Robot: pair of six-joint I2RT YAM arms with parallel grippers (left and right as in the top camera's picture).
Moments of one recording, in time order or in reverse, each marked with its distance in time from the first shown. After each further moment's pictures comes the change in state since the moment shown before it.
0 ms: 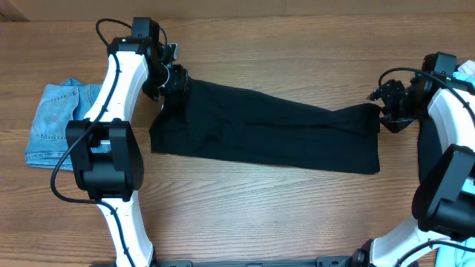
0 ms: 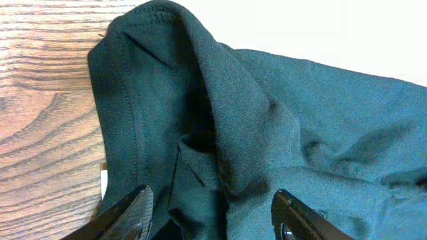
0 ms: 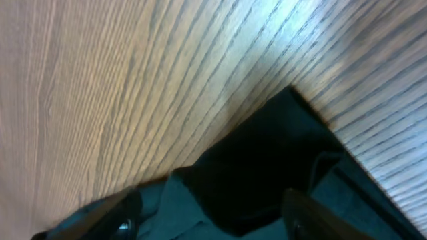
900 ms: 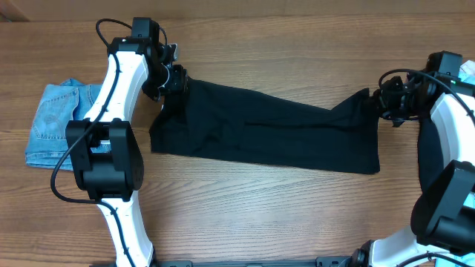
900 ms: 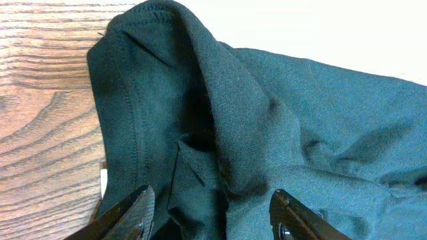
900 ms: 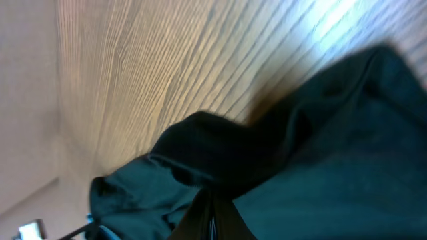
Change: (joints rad) left arm 0.000 0.000 0.000 -0.002 0.000 0.000; right arm 0.014 -0.098 -0.026 -0.006 -0.186 0.011
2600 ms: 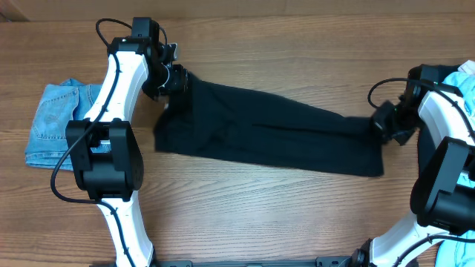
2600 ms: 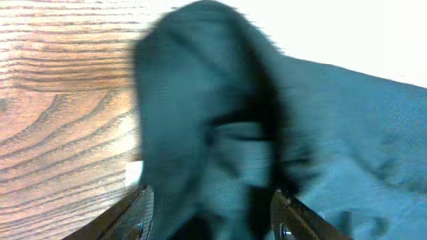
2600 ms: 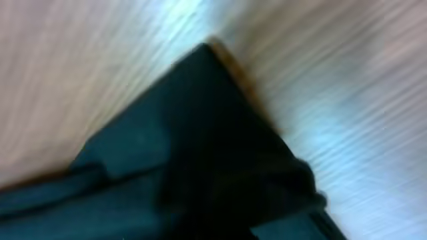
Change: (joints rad) left arm 0.000 0.000 0.000 0.006 0.000 0.000; right arm 0.011 0.131 -0.030 -0.111 0.457 -0.187
